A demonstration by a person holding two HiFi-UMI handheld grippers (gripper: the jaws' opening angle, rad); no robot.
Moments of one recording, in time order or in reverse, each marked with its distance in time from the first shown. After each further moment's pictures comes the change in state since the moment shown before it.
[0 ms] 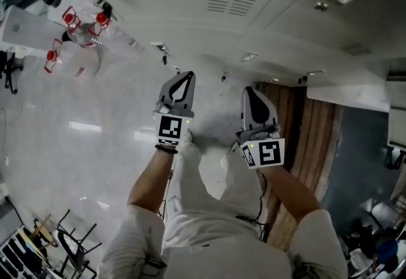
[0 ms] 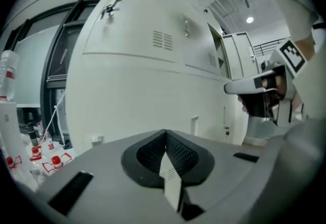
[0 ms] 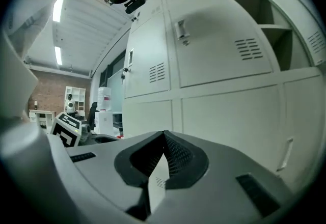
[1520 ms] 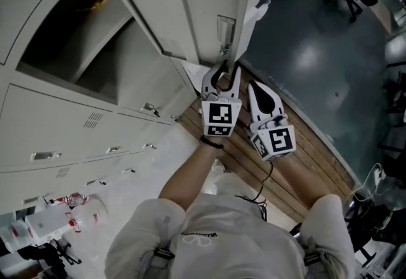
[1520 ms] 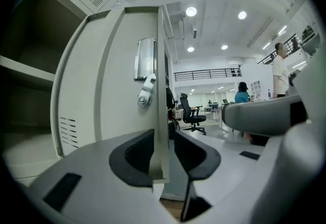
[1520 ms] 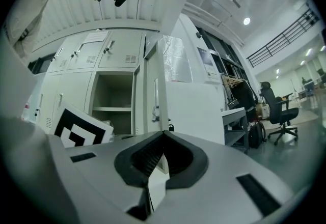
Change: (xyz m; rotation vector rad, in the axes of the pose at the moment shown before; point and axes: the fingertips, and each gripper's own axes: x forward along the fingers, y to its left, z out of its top) left arm 0.173 -0.731 0.320 0.105 -0.147 -0.819; right arm -0.503 -0.410 0.162 0.047 -0.194 -0.845
